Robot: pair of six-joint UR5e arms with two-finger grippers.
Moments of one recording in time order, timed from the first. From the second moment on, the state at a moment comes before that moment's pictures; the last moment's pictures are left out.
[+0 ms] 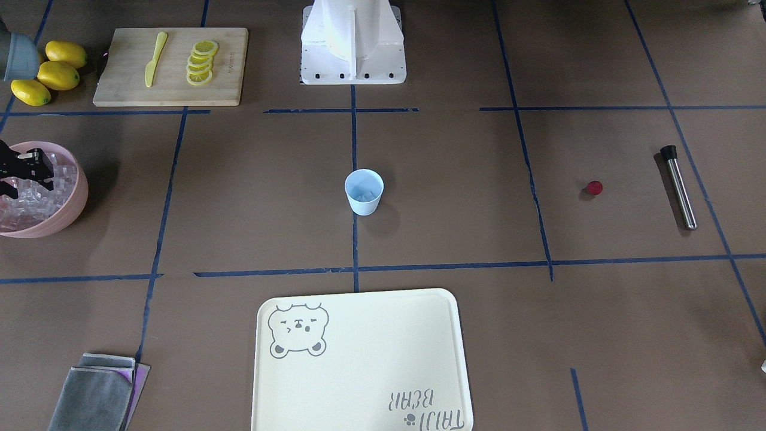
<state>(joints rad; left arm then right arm) -1.58 -1.54 -1.76 -1.50 -2.41 0.09 1.05 -1.65 1.78 -1.33 2.19 0.34</state>
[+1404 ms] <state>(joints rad) -1.58 -1.54 -1.76 -1.50 -2.42 0.09 1.06 -1.64 1.78 -1.33 2.19 0.34</state>
